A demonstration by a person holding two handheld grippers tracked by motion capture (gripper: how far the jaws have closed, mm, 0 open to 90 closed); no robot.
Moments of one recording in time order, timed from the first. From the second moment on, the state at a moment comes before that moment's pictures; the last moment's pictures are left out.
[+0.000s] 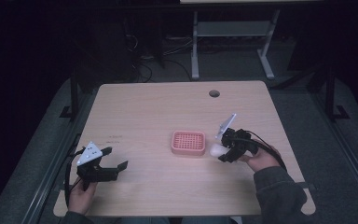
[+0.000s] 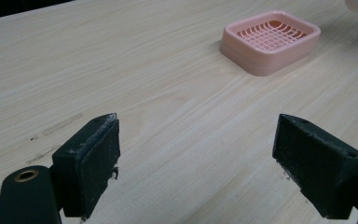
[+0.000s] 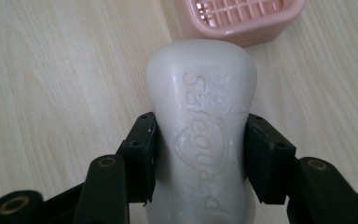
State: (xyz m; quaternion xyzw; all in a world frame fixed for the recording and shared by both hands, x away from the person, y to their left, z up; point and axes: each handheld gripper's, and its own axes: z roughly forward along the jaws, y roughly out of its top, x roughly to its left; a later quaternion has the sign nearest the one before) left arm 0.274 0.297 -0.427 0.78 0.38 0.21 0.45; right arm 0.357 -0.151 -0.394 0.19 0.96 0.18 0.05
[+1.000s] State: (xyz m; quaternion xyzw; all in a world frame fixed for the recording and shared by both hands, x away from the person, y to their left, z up) left arm 0.273 0.297 -0.426 0.78 0.38 0.20 0.45; right arm 0.398 -0.110 -0.386 0.17 0.97 0.18 0.03
